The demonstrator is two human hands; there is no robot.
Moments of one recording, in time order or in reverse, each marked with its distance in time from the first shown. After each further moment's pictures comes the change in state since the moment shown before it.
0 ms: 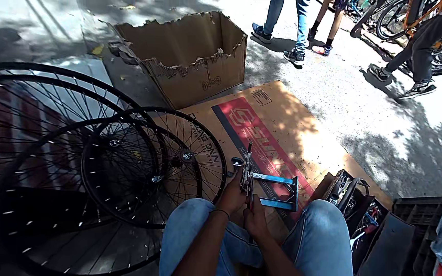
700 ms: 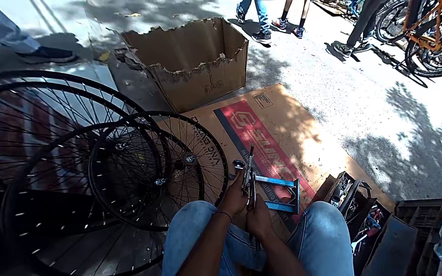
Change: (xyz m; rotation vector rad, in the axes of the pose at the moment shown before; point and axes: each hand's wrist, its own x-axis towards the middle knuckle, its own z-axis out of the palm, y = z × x) left_hand 0.000 -0.006 0.000 0.054 0.013 0.063; right_hand -0.002 -0.057 -0.019 -0.189 -0.060 0.180
